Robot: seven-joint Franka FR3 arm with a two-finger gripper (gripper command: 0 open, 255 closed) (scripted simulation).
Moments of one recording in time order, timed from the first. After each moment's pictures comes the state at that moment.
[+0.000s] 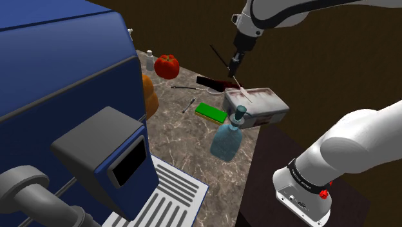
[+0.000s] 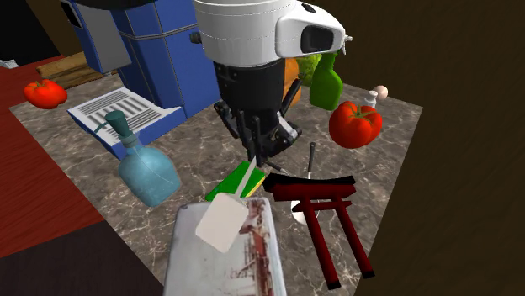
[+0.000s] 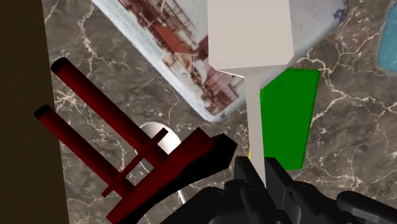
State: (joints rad) arm -0.03 -0.40 0.09 -2.45 0.07 2.11 -0.45
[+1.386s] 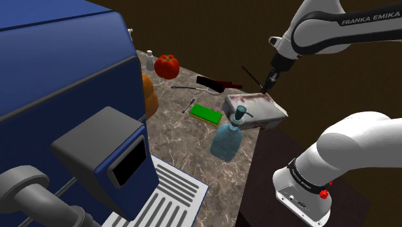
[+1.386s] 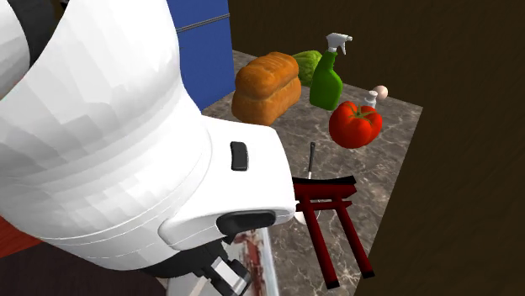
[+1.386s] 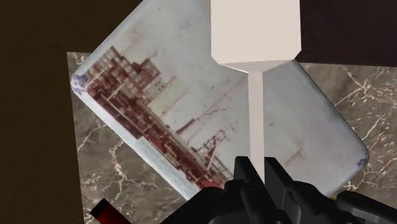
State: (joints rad) arm -0.15 -0.73 -0.11 -2.80 -0.03 2.12 -0.68
